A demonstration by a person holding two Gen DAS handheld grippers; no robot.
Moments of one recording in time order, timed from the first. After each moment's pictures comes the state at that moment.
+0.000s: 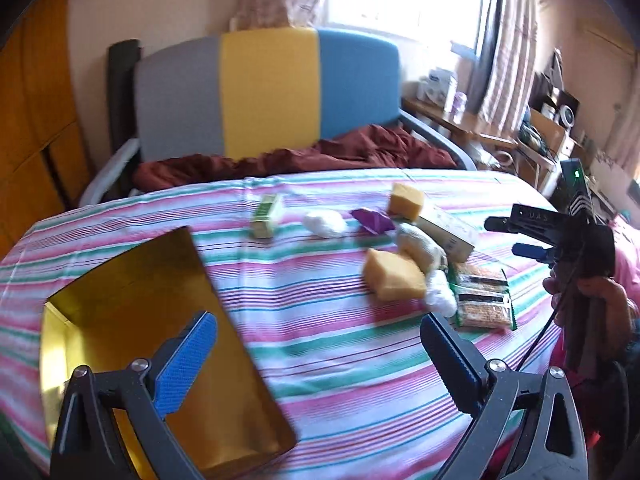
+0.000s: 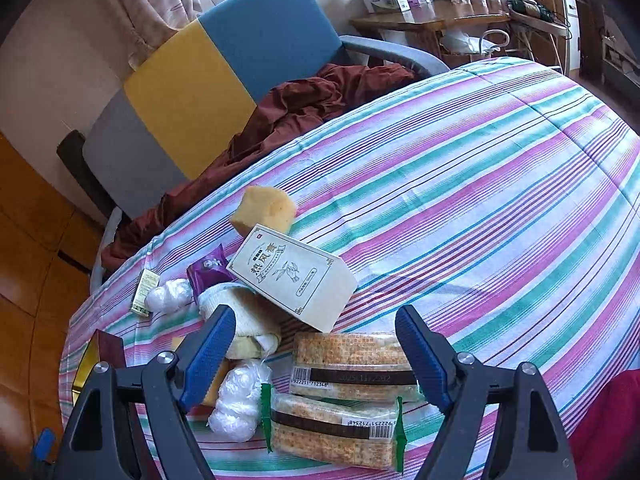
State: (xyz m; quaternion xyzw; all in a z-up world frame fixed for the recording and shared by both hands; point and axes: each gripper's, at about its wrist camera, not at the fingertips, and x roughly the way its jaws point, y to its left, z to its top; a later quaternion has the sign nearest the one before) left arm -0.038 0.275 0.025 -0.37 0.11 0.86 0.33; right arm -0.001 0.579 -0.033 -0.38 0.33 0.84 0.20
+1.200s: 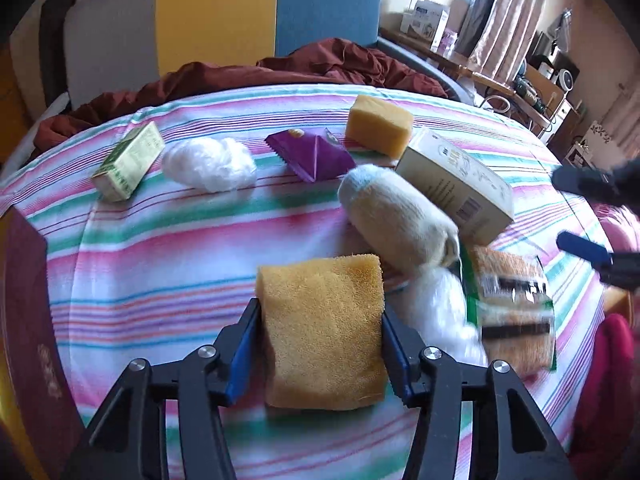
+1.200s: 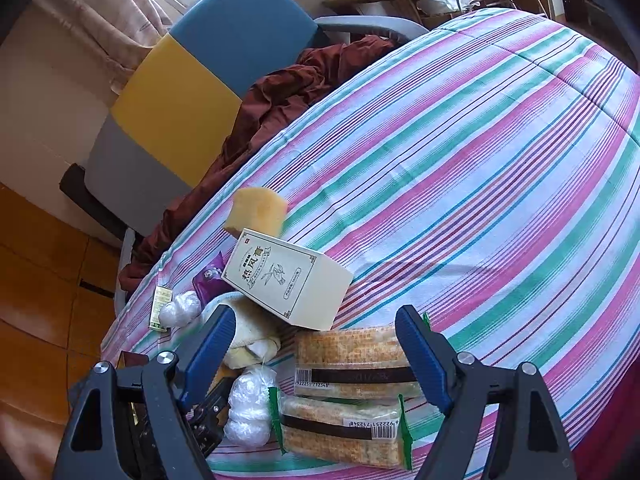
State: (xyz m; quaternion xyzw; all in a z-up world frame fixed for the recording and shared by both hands) left arm -0.081 0.396 -0.091 -0.46 0.12 0.81 0.35; right arm 0.010 0.604 -0.050 -0.37 0.42 0.81 0.19
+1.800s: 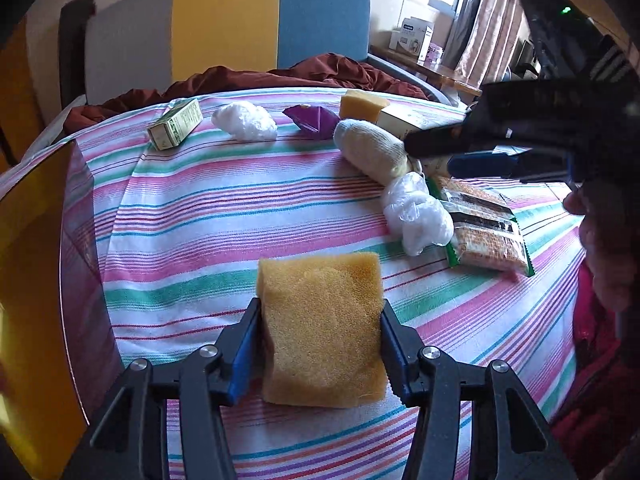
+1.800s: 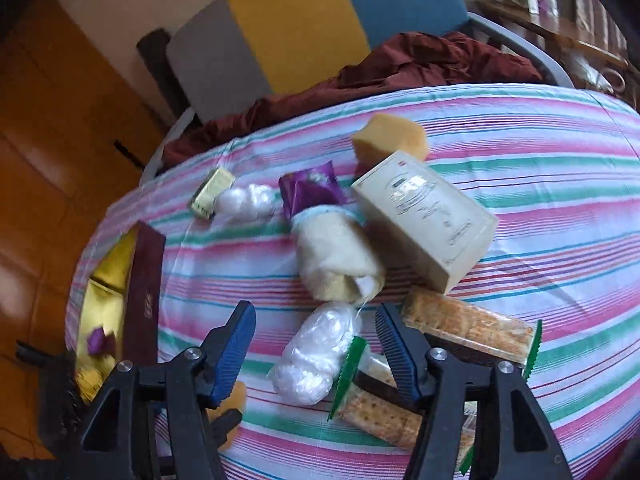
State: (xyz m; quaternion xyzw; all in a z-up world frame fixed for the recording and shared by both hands) left arm -0.023 0.338 -0.092 -0.43 0.11 0.82 0.36; right arm -0.043 0.506 -0.048 -0.47 0.23 0.86 0.03
